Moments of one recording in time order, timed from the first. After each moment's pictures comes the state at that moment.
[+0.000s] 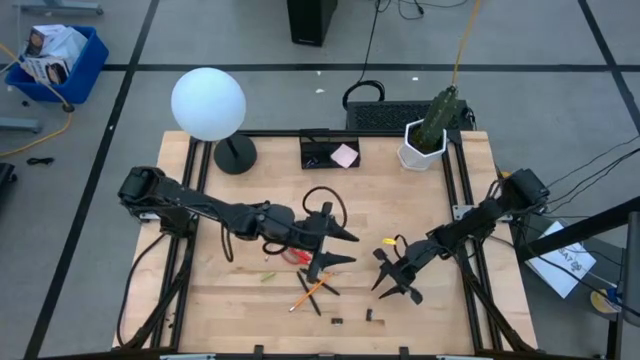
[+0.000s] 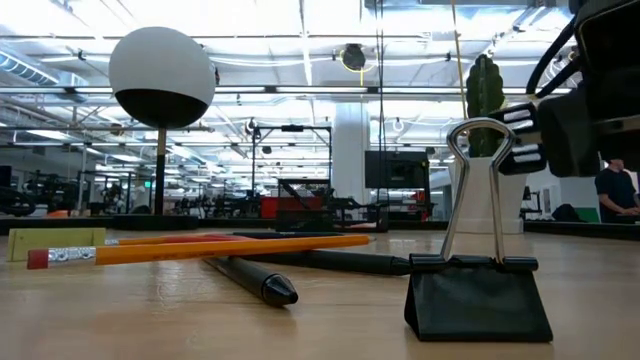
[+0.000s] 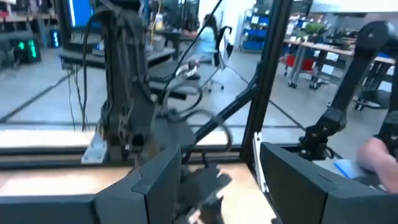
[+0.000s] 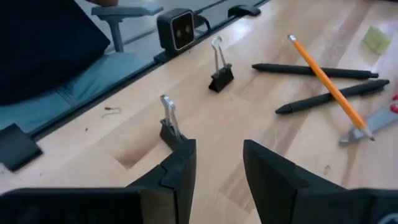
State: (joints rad) left arm -0.26 1.66 1.22 0.40 -0.01 -0.11; right arm 0.48 1.58 0.29 0.87 -0.21 -0.05
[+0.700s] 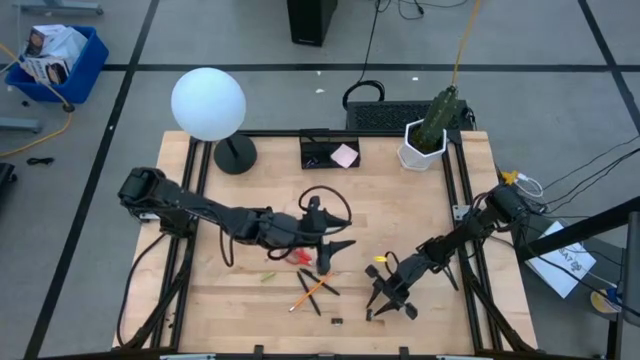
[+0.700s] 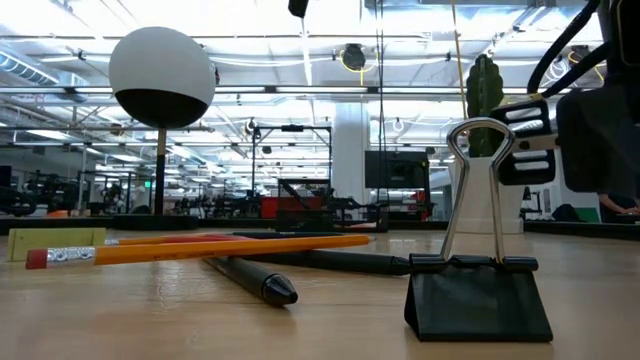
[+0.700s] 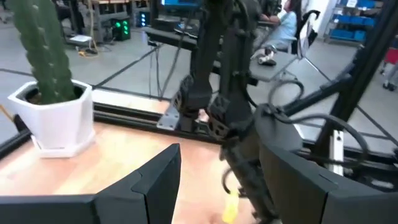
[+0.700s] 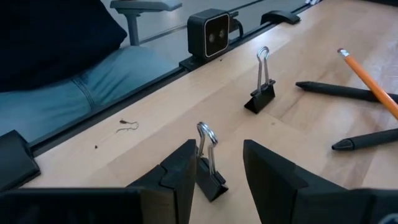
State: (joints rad) left arm -0.29 1.66 1.22 0.27 -0.36 -0.20; right arm 0.56 1.80 0.43 0.97 -0.21 -0.08
